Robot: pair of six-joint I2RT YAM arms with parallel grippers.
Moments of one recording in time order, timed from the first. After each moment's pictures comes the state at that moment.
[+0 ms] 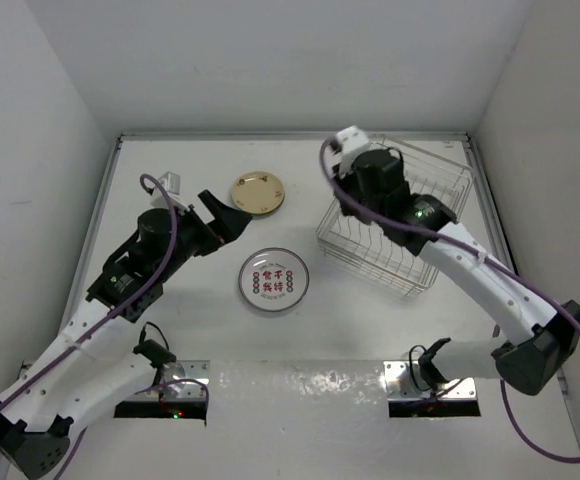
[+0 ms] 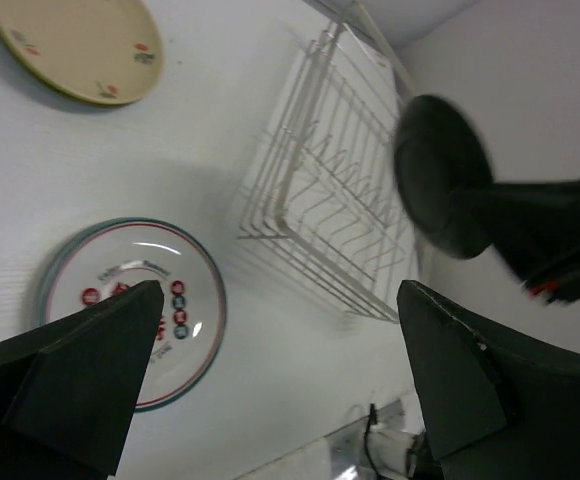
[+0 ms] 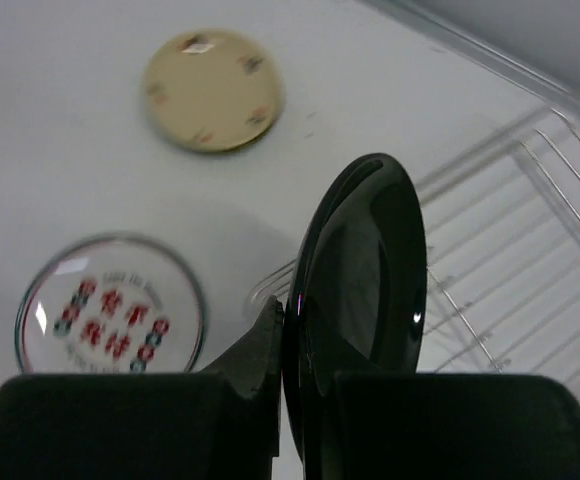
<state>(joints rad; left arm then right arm) -0.54 0.76 0.87 -0.44 -0.12 -0.85 0.59 1.32 1.31 -0.47 0.27 0.14</state>
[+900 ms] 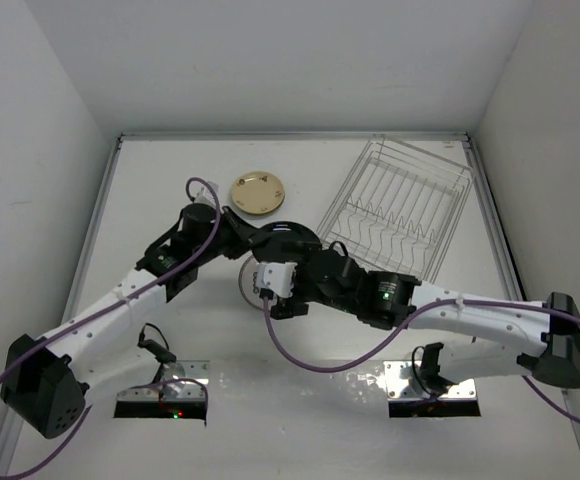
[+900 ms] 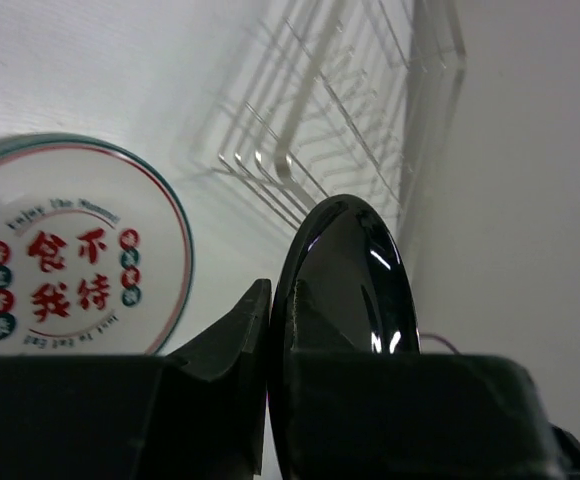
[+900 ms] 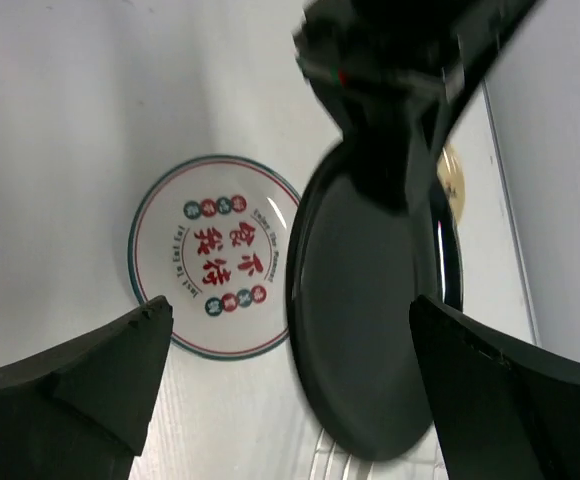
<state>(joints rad) -0.54 1.03 0.73 -0.16 0.12 -1.07 1.20 1.21 0.96 -0.24 0.15 -0.59</state>
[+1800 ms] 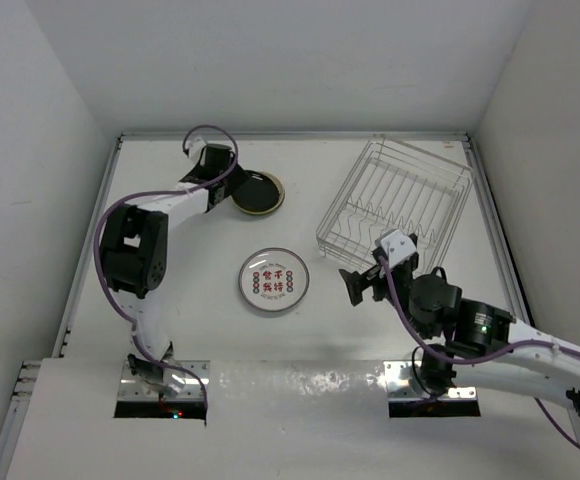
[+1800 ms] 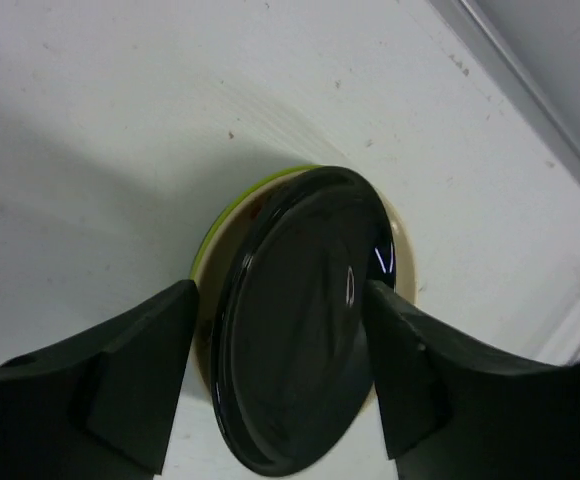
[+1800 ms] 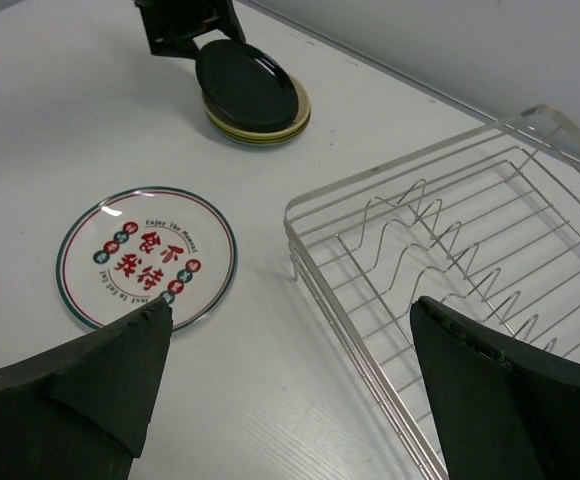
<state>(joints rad) -0.26 1.92 1.31 -0.06 -0.27 -0.87 1.20 0.59 0.65 -0.29 0.67 0.00</state>
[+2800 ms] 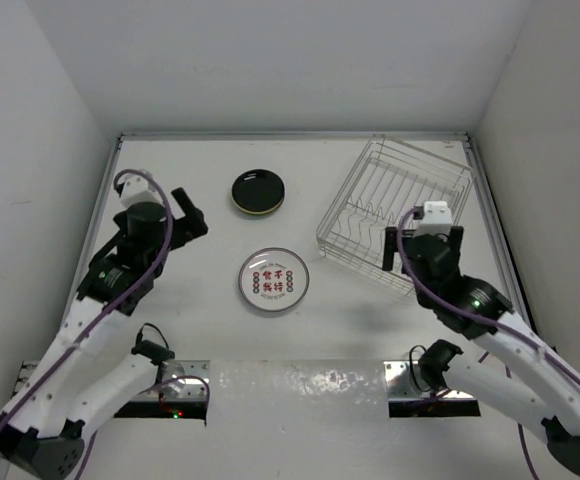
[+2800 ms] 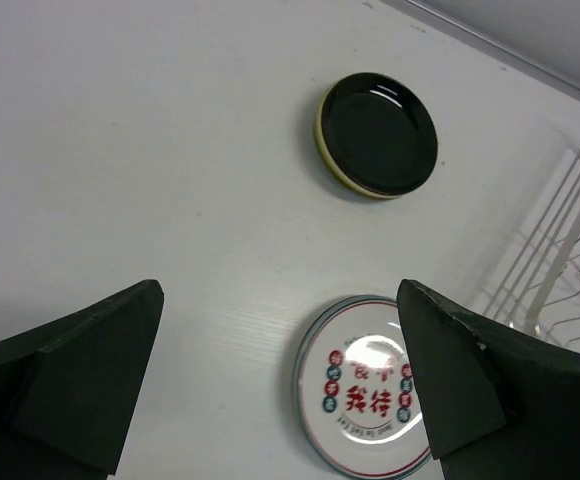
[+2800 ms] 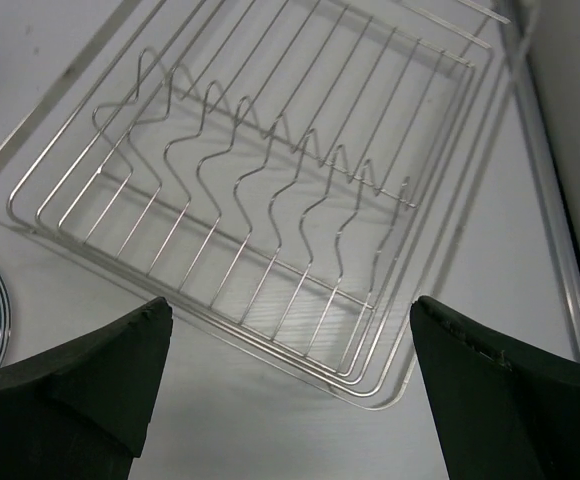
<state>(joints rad) -0.38 0.85 0.94 -0.59 -0.42 -0.60 0.70 0.77 0.73 -0.57 0.71 0.28</state>
